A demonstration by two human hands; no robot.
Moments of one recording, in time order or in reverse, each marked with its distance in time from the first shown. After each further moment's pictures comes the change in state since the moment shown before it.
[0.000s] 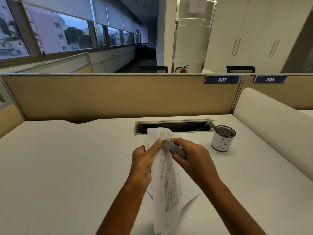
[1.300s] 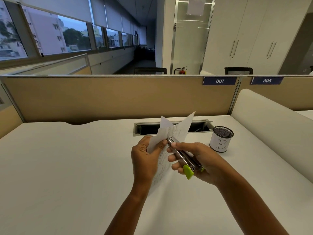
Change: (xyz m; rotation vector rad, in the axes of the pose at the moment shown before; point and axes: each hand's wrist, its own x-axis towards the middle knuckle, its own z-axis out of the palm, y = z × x) left_hand -0.011 -0.002 0.006 0.248 0.117 0.517; right_hand 0.010 -0.021 -0.042 1.128 -0.474 0.802
